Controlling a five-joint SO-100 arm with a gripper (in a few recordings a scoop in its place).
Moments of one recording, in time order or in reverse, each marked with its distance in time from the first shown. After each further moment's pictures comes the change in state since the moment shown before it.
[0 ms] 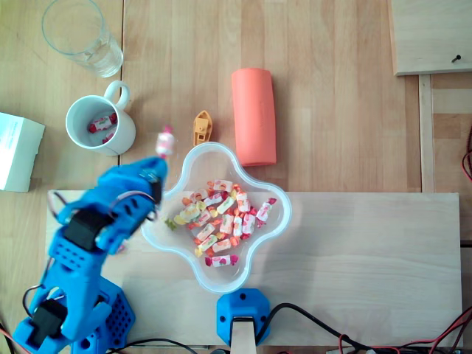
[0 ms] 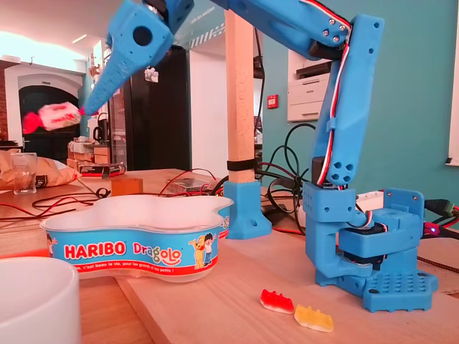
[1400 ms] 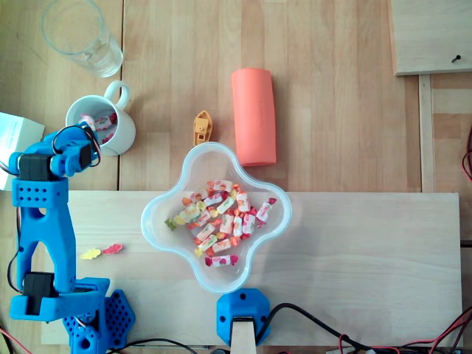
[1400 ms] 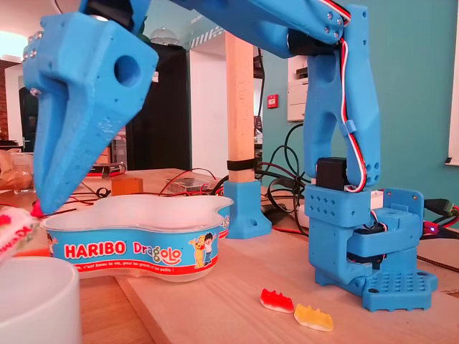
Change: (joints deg) arm -25.6 -16.5 -0.4 0.0 0.7
